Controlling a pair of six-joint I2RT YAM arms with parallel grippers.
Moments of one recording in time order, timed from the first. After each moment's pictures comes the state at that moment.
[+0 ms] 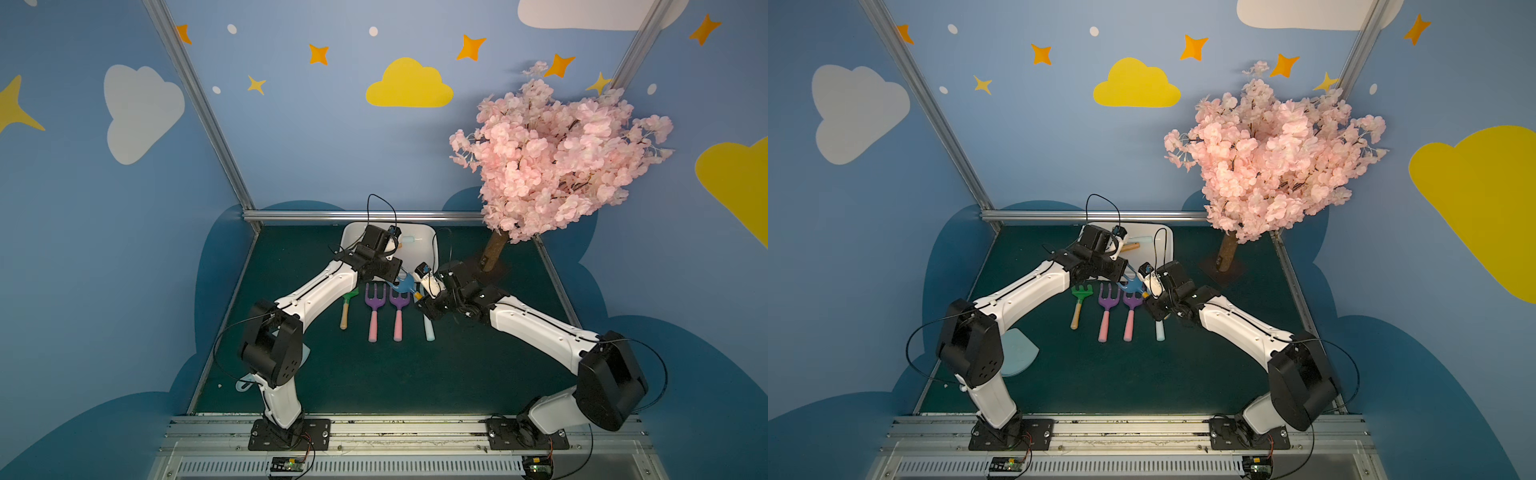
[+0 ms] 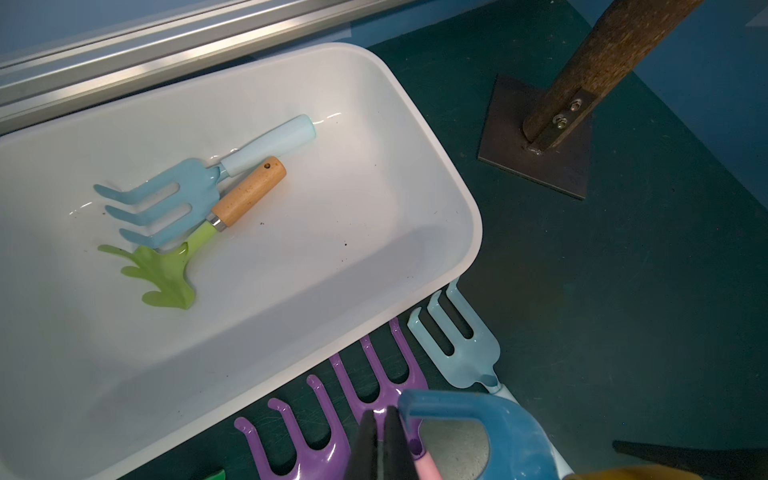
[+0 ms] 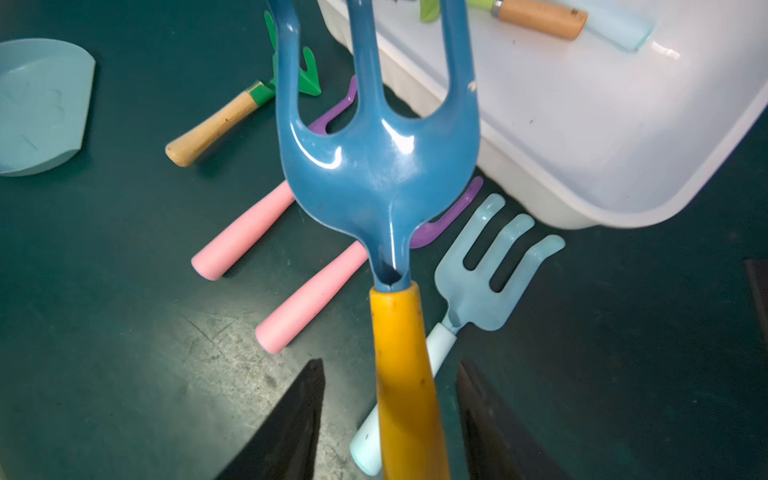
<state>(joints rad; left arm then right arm) -0.52 1.79 1.47 -0.47 0.10 -0.07 0.71 1.51 1.05 -0.40 -0.11 -0.07</state>
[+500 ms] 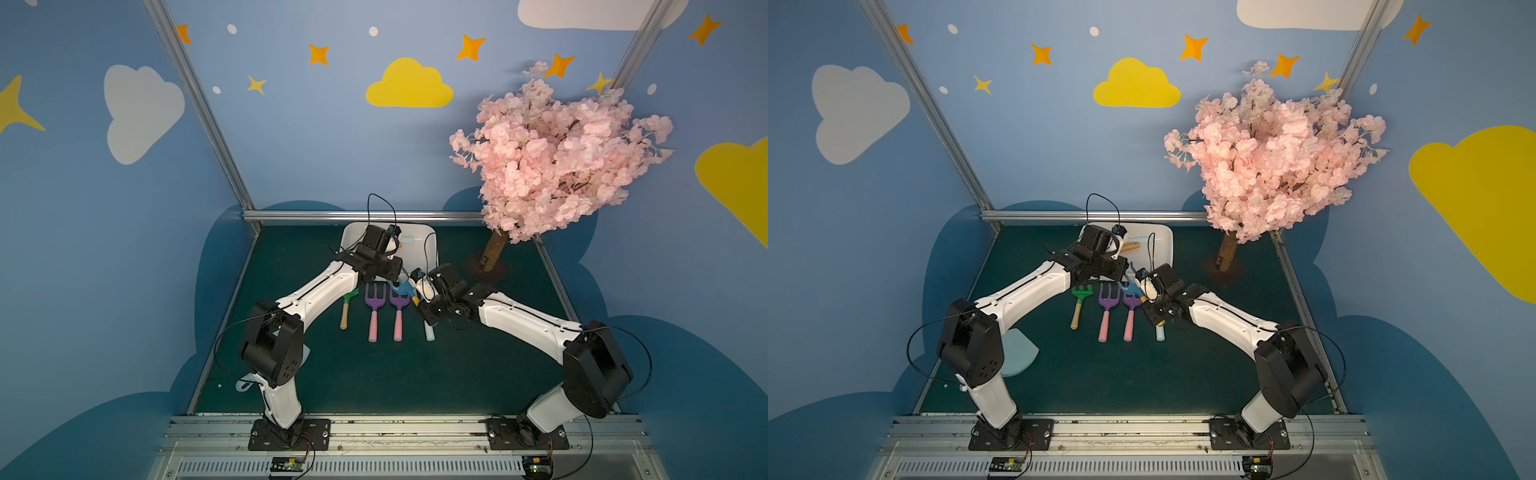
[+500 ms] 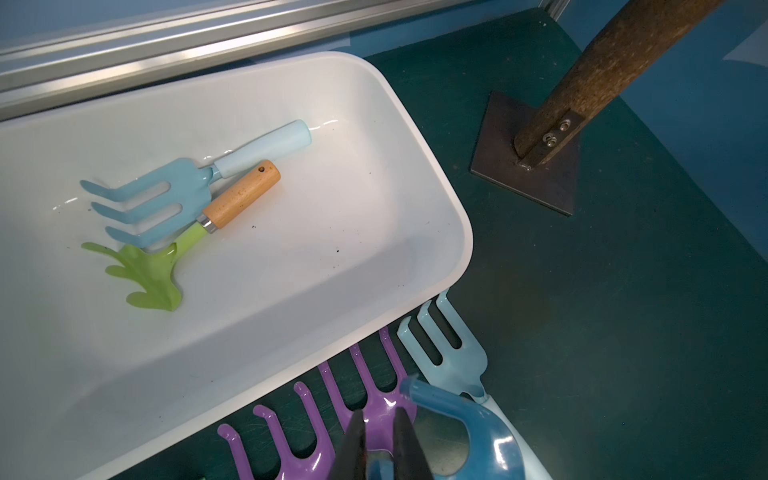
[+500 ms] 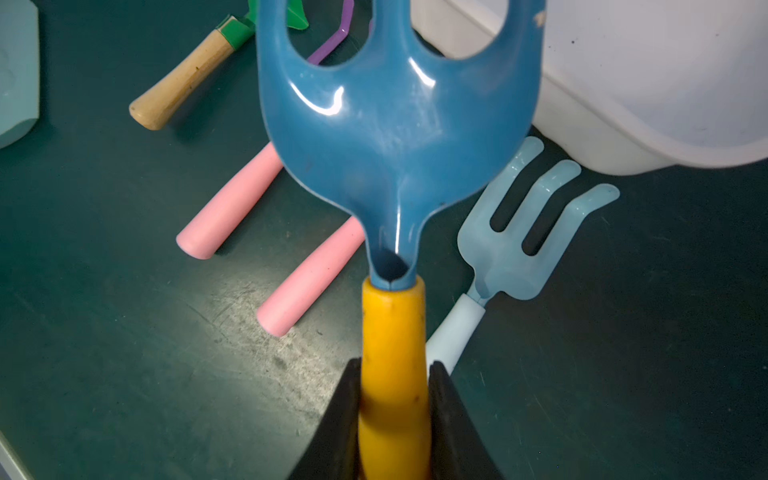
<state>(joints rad) -0.53 1.79 1.47 -0.45 0.10 -0.12 0.73 1.57 1.09 -0.48 -0.09 0.03</state>
